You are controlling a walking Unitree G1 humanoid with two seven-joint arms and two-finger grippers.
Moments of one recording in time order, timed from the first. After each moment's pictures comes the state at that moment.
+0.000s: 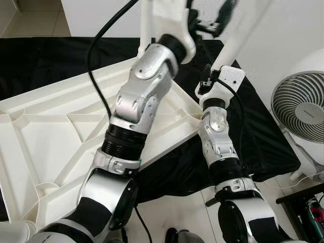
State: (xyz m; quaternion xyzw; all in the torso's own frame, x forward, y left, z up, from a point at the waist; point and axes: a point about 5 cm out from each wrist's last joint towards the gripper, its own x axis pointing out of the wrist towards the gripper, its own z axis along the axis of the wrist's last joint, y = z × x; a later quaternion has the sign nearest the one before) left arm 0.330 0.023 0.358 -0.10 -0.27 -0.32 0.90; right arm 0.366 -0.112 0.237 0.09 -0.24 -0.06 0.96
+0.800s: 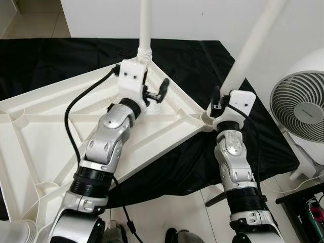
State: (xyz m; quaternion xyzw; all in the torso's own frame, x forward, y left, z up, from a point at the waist) left arm 0.329 0.081 0.239 0.08 -0.13 -0.22 0.96; right arm 0.329 -0.149 0.197 0.01 -0.20 -0.07 0.98
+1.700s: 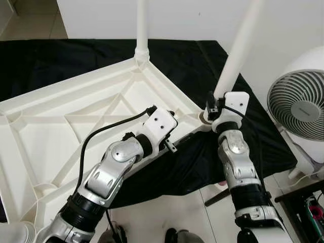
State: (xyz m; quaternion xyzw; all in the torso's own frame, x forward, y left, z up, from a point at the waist) left arm 0.282 0.042 0.199 0.14 -0.09 -0.44 0.88; right arm 0.346 -0.150 0.191 -0.01 -0.17 0.00 0.99
